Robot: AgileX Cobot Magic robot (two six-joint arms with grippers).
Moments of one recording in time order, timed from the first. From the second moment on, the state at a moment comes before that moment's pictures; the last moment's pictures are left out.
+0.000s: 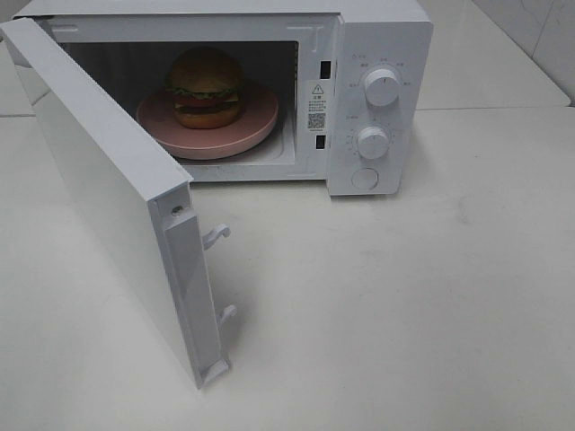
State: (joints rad) left arm 0.09 -0.01 -0.52 -0.12 1.08 0.05; right arm 0.12 0.27 -0.55 -0.14 1.03 0.03
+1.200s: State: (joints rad) left arm 0.09 -0.01 -0.52 -0.13 1.08 0.05; right arm 0.09 0.00 -0.50 -0.11 1.00 0.05
